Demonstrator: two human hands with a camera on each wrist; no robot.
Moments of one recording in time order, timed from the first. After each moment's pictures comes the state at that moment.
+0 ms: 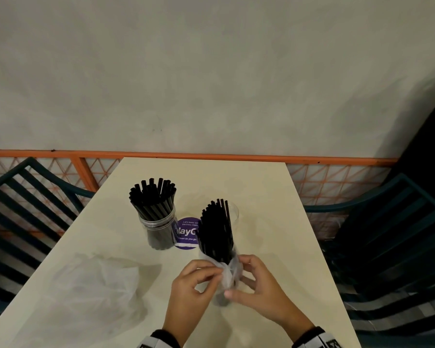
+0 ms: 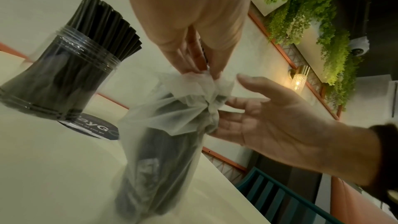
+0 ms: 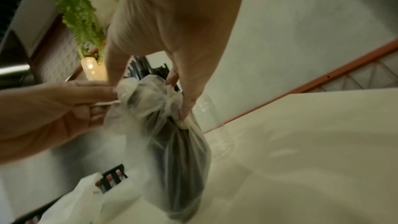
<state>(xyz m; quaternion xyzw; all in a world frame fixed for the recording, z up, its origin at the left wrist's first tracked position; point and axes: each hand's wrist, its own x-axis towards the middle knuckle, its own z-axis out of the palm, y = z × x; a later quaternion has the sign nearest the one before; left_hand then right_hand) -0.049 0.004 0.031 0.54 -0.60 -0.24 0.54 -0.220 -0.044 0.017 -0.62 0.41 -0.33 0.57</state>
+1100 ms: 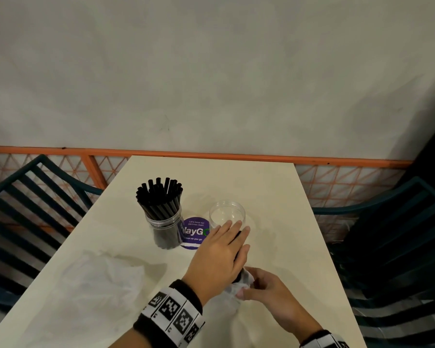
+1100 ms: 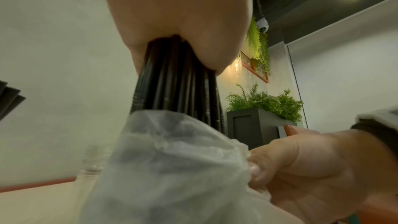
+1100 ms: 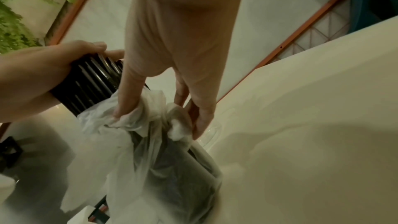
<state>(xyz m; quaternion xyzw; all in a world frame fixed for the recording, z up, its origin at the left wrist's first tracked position) -0.065 -0.043 0.092 0.54 -0.81 0.03 0.22 -0.225 -0.052 0.018 -0.54 0.45 -0.26 0.66</state>
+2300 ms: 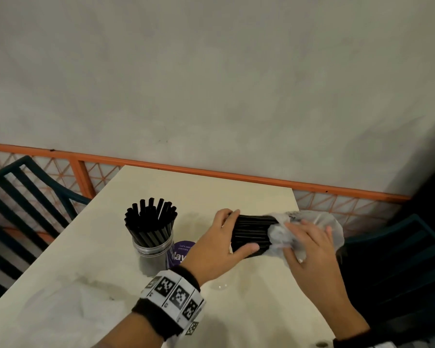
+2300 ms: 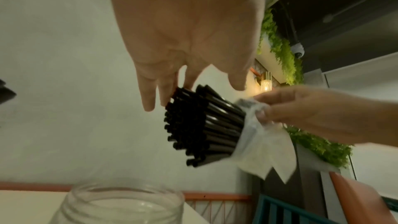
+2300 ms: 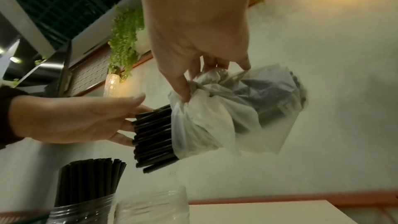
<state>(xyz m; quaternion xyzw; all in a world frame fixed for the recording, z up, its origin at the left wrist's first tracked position) -0.051 -0.125 0.120 0.55 -0.74 -0.21 0.33 -0.259 -0.141 0.114 -0.77 0.54 -0.35 -0.01</state>
